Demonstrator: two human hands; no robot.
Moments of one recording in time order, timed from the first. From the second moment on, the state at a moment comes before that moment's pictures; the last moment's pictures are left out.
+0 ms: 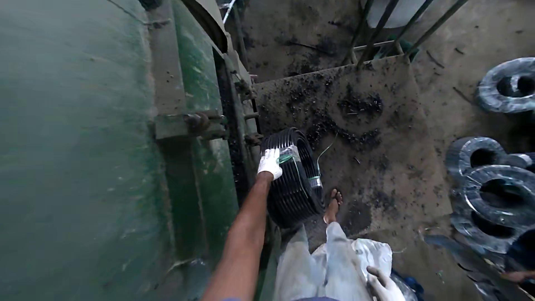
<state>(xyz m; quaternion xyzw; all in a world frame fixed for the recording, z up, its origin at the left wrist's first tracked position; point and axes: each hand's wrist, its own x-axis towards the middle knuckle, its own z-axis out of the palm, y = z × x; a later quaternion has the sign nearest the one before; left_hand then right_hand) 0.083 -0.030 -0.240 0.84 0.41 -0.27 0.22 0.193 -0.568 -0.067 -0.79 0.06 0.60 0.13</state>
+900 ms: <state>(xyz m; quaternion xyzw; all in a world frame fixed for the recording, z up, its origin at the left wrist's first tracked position) 0.084 -0.028 -0.248 0.88 0.37 -0.27 0.15 0.186 -0.507 -0.077 -0.77 0.05 0.63 0.09</state>
